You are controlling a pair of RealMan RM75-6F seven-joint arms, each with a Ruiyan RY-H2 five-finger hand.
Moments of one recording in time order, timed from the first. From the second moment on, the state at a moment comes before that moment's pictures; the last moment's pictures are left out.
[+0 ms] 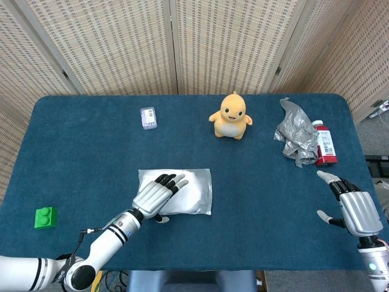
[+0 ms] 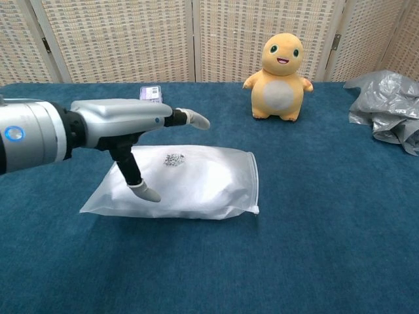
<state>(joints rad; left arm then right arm) -0.84 -1.43 -0.18 -1.91 0.89 0.90 0.69 0.12 -1.07 0.04 -1.64 -1.56 1.45 0.04</state>
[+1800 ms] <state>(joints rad) -1.18 -1.56 -0.10 -1.71 0.26 1.01 0.79 0.13 -1.10 0.02 -1.62 -1.56 1.41 0.05</state>
